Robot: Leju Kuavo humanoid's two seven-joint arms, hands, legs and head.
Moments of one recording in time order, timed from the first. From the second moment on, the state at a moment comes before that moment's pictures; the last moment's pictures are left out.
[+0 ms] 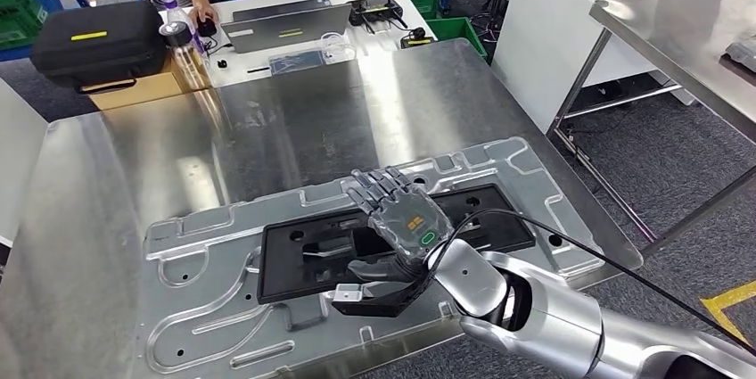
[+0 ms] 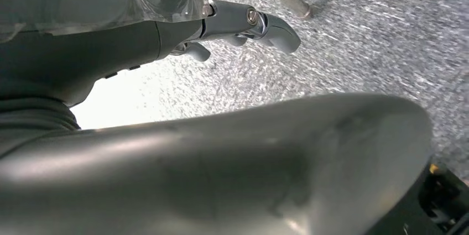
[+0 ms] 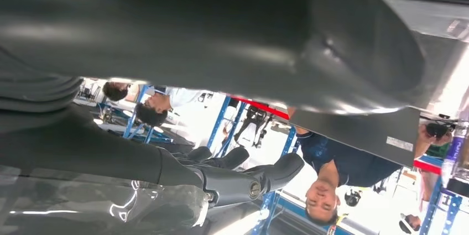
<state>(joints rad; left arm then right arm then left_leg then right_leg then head) -0.13 0.01 -1.10 -0.25 0.34 0.30 0.11 -0.69 -0.39 1.11 -1.77 0.98 0.28 0.49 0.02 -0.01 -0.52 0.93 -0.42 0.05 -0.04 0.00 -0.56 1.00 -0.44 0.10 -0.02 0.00</state>
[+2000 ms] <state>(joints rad) -0.12 -0.02 -1.07 -0.25 0.42 0.38 0.09 -0.20 -0.38 0.82 -1.51 0.60 -0.37 0.52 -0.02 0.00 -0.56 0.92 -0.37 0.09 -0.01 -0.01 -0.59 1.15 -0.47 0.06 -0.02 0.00</state>
